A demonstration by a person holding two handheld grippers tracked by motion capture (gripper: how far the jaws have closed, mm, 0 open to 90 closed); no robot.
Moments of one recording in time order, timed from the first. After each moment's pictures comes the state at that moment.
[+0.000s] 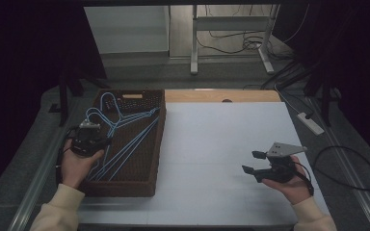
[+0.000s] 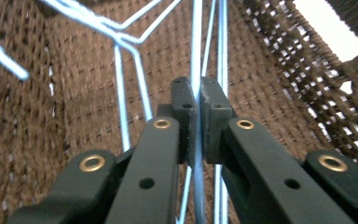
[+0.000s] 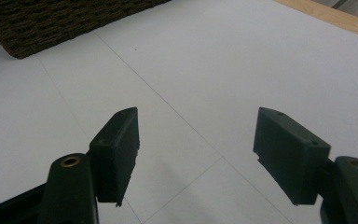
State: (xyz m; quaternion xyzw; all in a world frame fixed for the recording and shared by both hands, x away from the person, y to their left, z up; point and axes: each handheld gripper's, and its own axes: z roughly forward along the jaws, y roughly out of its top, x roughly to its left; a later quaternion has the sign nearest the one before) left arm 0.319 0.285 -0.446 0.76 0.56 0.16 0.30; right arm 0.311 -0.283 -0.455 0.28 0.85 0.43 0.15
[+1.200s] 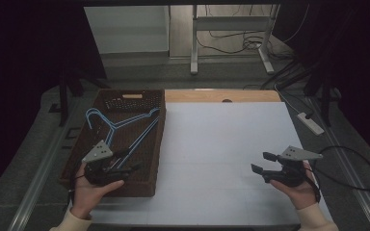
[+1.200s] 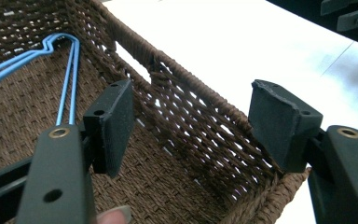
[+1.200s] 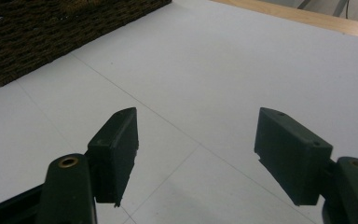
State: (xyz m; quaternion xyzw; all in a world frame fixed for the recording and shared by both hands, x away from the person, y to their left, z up) left arm 0.241 0.222 -0.437 0.77 0.39 0.15 0.47; right arm 0.300 -0.310 -0.462 0.34 0.80 0.46 0.17
